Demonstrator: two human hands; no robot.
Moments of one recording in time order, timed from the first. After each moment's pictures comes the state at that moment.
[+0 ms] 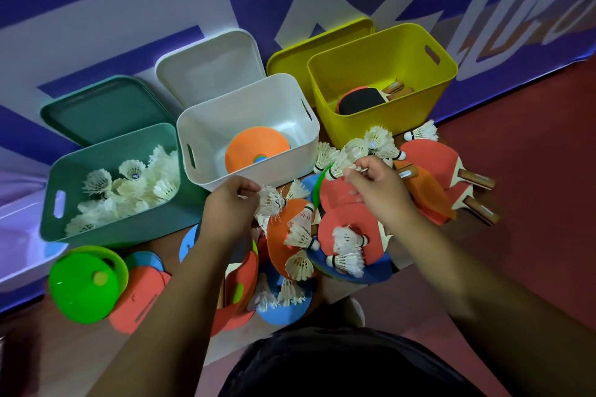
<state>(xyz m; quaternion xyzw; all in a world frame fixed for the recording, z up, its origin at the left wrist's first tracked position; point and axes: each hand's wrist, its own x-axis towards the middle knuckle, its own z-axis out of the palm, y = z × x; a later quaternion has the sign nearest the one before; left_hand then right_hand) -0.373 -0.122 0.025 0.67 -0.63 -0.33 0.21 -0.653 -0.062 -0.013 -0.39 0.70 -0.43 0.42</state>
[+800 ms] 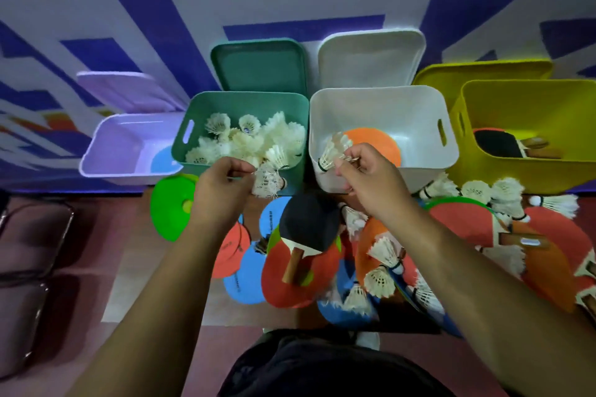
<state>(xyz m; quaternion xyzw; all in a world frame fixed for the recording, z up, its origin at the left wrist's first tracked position) -0.171 -0.108 0.059 0.74 -0.43 -0.34 0.39 -0.441 -0.148 0.046 -0.57 0.58 -0.35 0.46</state>
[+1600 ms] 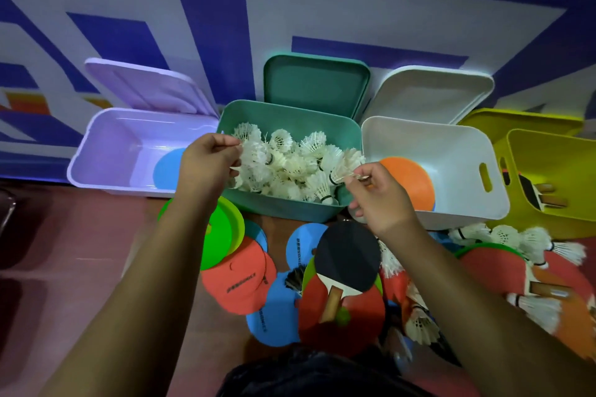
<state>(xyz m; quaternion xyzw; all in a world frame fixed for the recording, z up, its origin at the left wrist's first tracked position) -0.008 -0.223 0.034 0.69 -0.31 -0.44 0.49 -0.304 -0.202 0.045 -0.53 0.65 -0.31 0.44</state>
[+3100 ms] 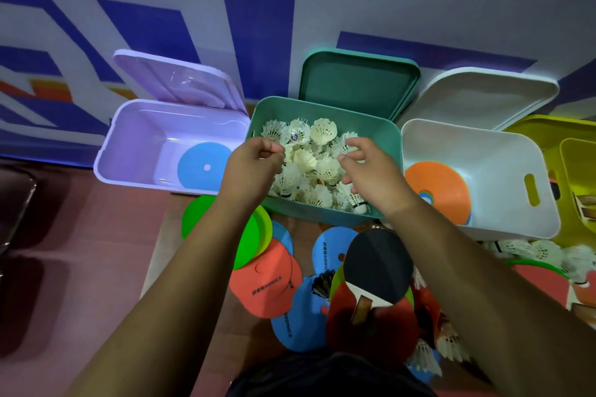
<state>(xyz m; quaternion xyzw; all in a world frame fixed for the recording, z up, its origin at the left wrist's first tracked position) 0.002 -0.239 0.014 0.70 -0.38 -0.45 0.40 -0.226 -0.275 0.034 -0.59 0.66 -0.18 0.43</state>
